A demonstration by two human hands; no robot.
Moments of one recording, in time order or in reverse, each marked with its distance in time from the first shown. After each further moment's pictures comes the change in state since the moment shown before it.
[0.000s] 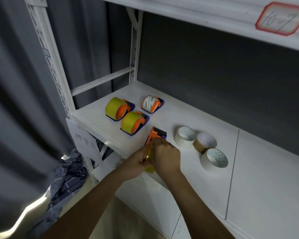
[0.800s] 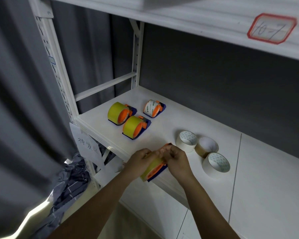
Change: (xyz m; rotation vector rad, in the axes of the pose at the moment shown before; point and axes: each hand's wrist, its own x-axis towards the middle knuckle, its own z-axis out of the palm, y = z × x) left_hand 0.007 0.020 0.006 0.000 0.213 -0.209; right_hand -0.007 0.039 0.006 1.104 -0.112 0.323
